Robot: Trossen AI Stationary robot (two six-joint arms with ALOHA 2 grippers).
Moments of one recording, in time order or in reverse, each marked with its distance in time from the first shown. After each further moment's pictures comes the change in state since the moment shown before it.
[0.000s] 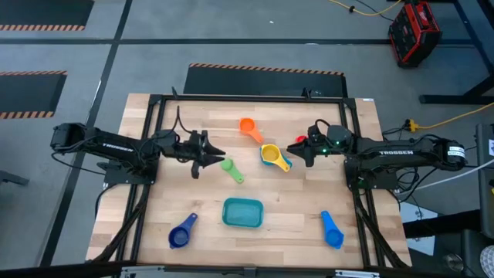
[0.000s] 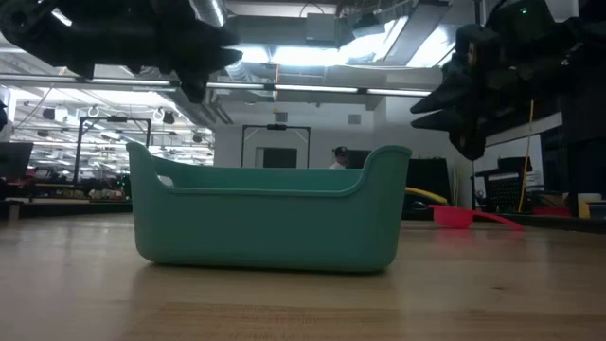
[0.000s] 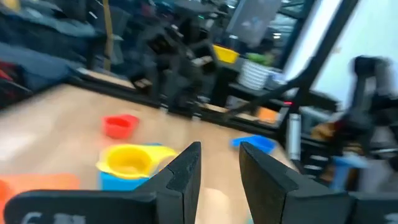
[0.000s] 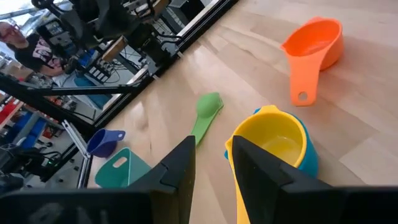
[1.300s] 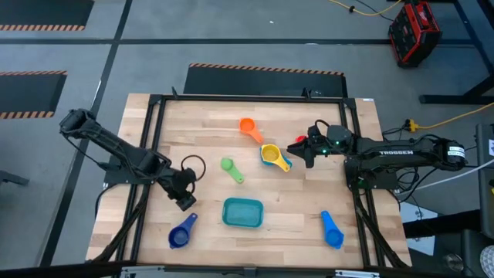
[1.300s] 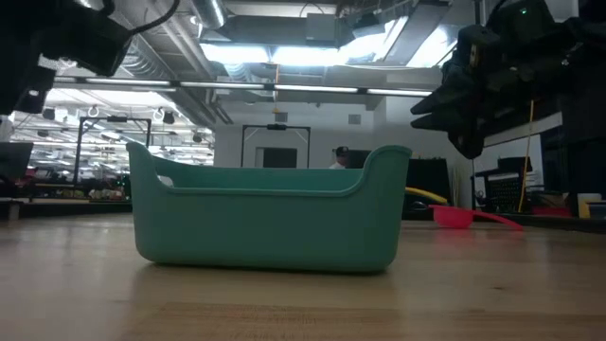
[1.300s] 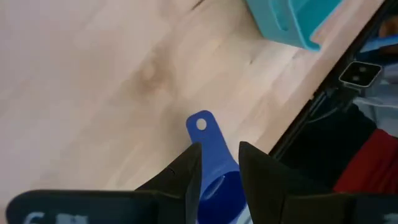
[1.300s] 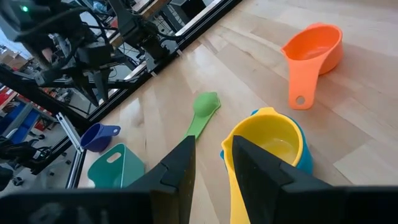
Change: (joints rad) left arm -0.519 0.045 0.359 -1.327 0.042 -0.986; right arm 0.001 0.001 0.000 -0.003 0.001 -0.053
